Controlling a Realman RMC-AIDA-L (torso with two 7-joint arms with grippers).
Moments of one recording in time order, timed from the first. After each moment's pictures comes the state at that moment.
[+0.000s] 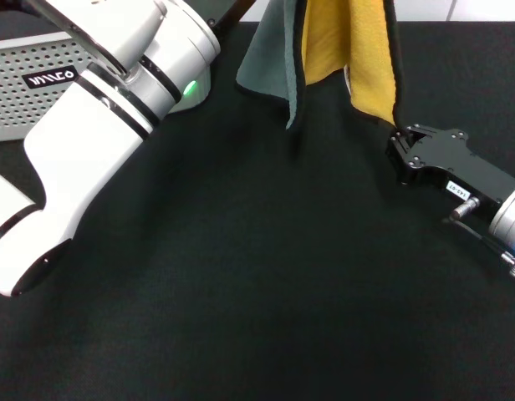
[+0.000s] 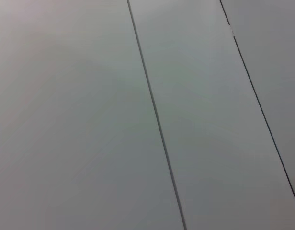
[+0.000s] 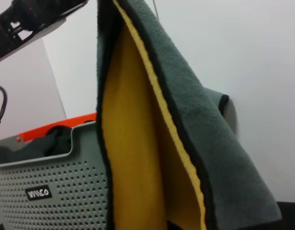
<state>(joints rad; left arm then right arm) -0.35 -2.10 1.90 1.03 0.09 0.76 -0.23 0.28 2.03 -1.91 -0.72 2.78 0.85 -2.29</state>
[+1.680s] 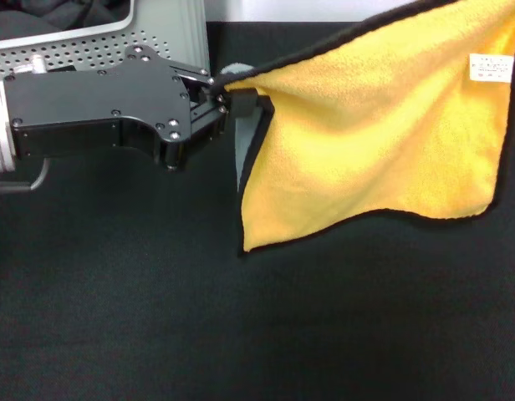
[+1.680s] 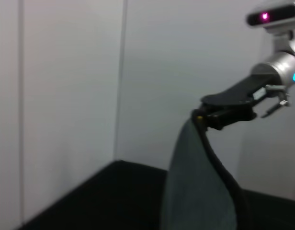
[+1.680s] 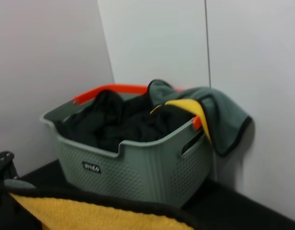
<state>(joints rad) -0.09 -2.03 1.27 1.72 1.57 1.47 -1.98 0.36 1.95 -0.85 -1.81 1.34 1.70 -0.74</state>
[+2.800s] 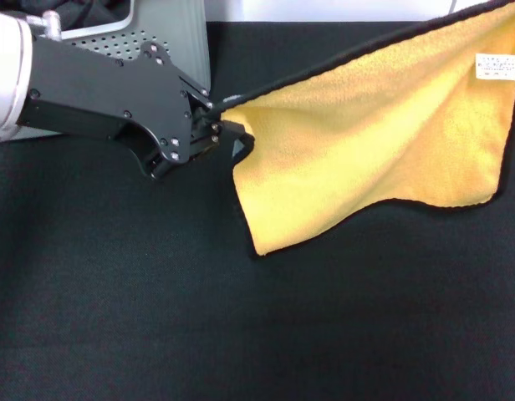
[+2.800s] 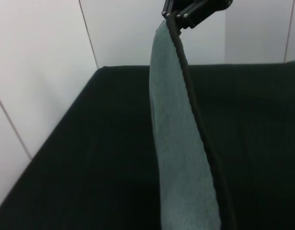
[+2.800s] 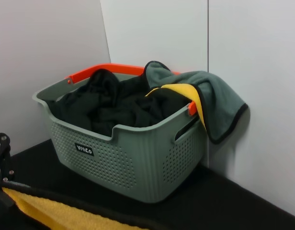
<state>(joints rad) -0.35 -1.99 1.22 1.93 1.95 1.73 -2.15 0.43 1.91 -0.84 -1.81 1.27 1.76 -0.71</state>
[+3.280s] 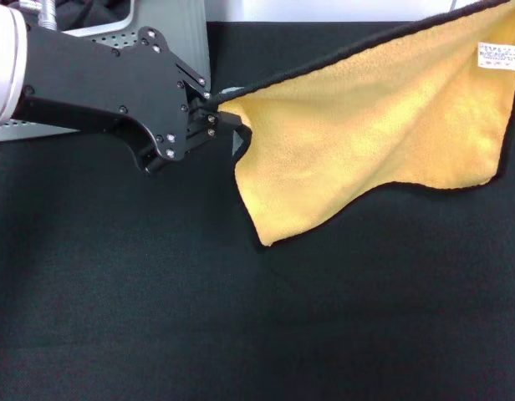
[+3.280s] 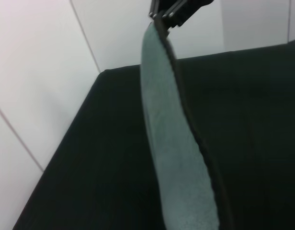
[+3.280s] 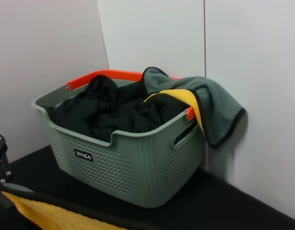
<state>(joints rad) -0.34 -1.99 1.22 1.99 1.98 1.73 -2.11 0.44 1.92 -0.82 -1.81 1.28 1.76 -0.71</state>
